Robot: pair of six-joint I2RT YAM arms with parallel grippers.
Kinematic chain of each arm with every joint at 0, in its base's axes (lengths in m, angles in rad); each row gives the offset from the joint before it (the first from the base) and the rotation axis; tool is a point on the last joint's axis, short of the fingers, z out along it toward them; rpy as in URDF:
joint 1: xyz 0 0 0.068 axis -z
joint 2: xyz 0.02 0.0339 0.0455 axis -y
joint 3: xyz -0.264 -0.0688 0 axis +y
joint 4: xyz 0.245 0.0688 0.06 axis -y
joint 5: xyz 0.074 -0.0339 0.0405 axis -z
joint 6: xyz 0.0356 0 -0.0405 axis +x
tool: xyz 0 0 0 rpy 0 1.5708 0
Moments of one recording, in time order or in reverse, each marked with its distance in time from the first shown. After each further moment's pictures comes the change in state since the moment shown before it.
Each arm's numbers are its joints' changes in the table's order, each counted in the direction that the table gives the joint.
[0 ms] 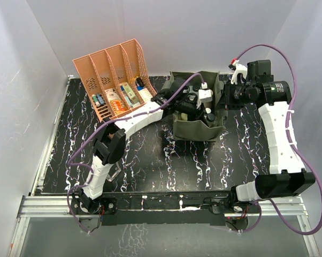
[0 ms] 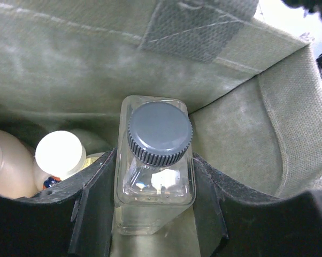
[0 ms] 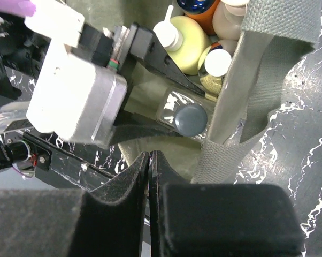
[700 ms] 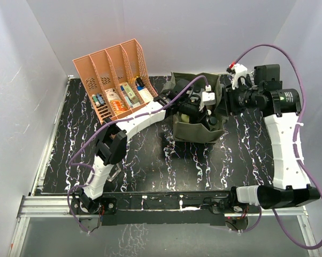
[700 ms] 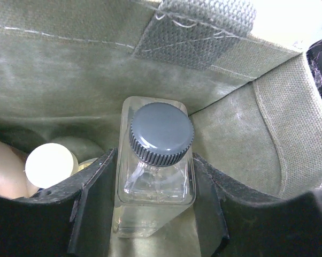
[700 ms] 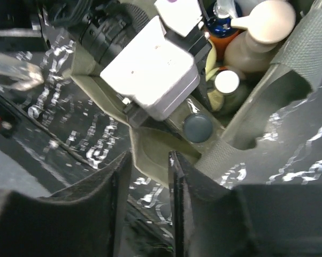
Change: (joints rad) left arm 0.032 -0.021 -0.077 -0.127 -0.001 0.067; right arm 0.000 0.090 -0.004 -0.027 -0.106 -0.230
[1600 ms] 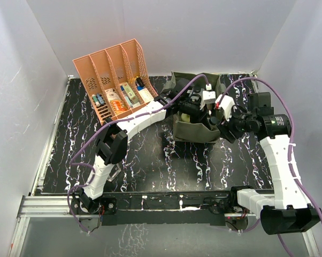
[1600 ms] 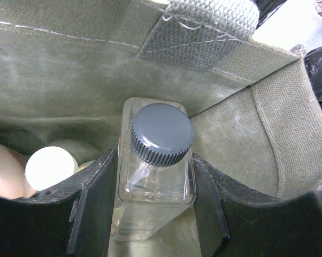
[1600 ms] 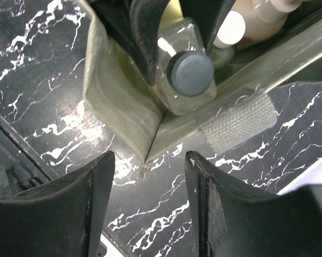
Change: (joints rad) left arm 0.000 -0.014 -0.023 0.004 0.003 -0.045; right arm 0.000 0.250 0.442 0.066 0.113 -0.618
